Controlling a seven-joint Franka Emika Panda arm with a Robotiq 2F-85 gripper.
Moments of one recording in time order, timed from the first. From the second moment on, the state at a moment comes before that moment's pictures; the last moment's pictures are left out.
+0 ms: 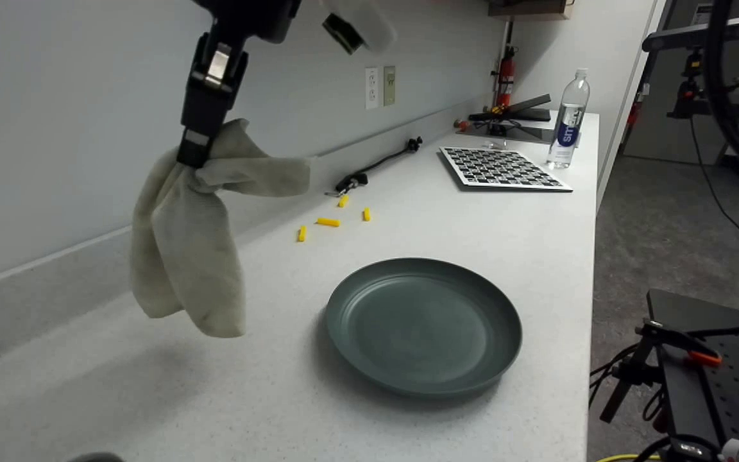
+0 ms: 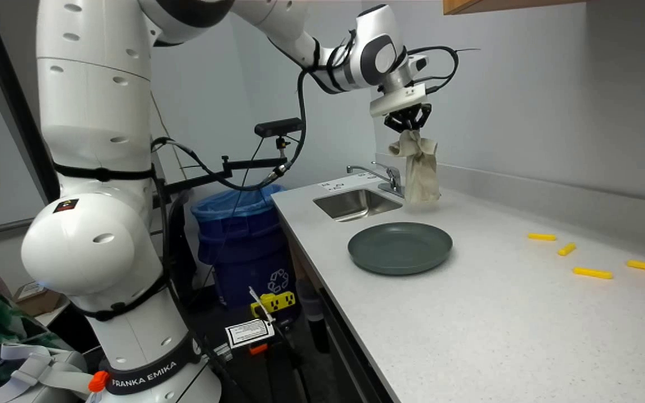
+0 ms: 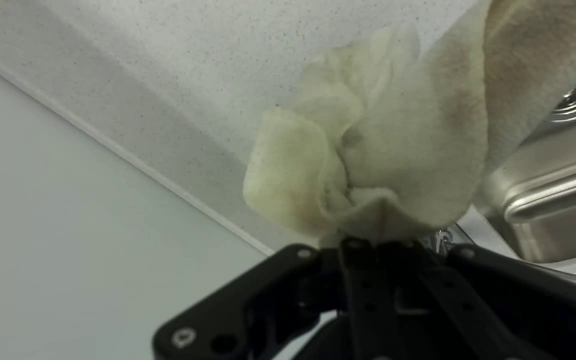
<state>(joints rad) 0.15 0.28 0.28 -1.76 -0.05 2.55 -0.41</state>
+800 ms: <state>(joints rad) 0.15 -0.12 0.21 -2.23 -0.05 2.55 -0.25</state>
